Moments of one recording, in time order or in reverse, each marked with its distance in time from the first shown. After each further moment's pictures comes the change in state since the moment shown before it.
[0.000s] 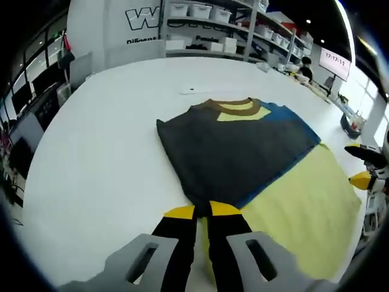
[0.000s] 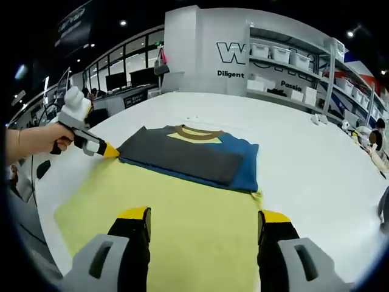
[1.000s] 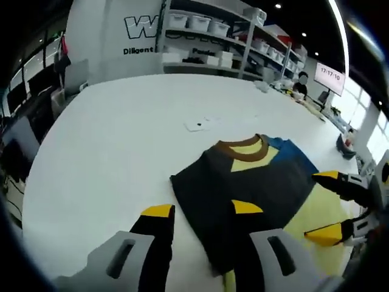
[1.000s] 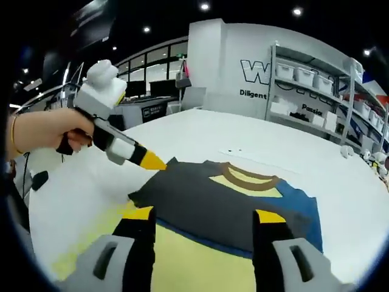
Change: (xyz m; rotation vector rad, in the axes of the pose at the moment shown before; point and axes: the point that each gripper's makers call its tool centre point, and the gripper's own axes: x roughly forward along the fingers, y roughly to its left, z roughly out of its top) left arm 0.011 0.027 0.069 -0.060 -0.103 -0.084; right arm 0.093 0.097 0.085 -0.109 -0.128 0.091
